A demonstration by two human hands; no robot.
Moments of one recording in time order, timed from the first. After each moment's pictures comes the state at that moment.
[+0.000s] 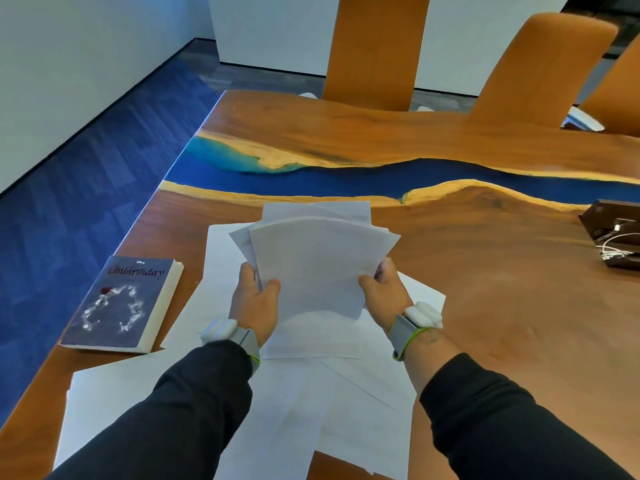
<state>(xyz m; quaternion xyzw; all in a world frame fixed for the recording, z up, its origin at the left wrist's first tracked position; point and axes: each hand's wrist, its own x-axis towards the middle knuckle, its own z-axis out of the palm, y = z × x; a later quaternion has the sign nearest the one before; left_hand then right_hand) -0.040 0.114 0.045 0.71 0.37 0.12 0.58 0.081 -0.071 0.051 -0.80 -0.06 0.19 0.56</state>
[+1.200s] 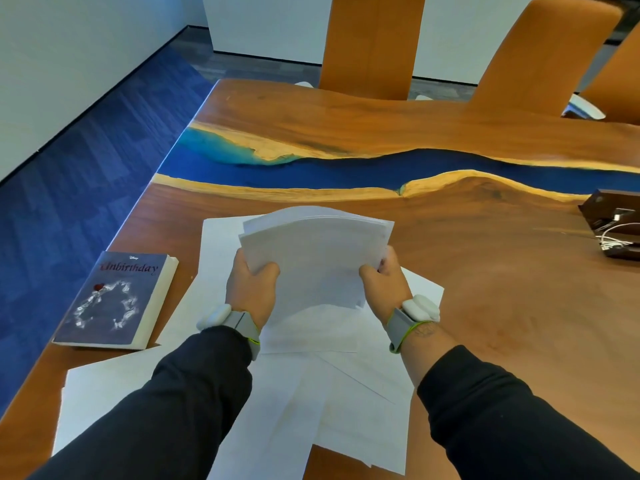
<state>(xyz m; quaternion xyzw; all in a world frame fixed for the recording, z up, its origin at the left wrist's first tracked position) -0.027 0.113 0.059 0.67 0.38 0.15 0.62 0.076 -0.072 0.068 -0.80 -0.05 0.17 0.58</state>
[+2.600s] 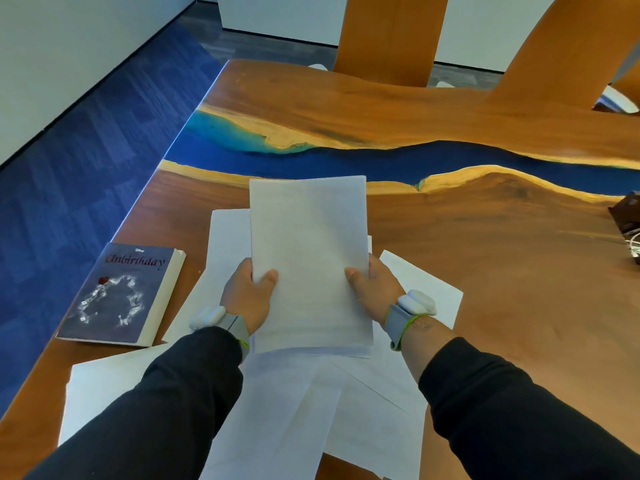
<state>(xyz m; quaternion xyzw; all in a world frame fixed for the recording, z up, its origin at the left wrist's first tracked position) -0.027 0.161 0.005 0.77 0.40 0.06 0.49 0.093 -0.035 0.033 -0.85 -0.10 0.25 0.46</state>
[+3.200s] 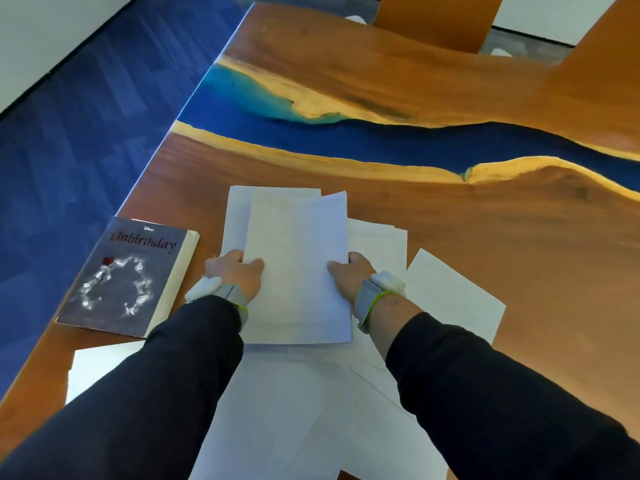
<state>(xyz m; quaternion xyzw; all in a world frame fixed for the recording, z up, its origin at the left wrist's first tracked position) -0.007 0.238 -0.037 0.72 0.58 -0.05 0.38 0.107 0.074 -0.027 -0.84 0.05 0.36 0.40</state>
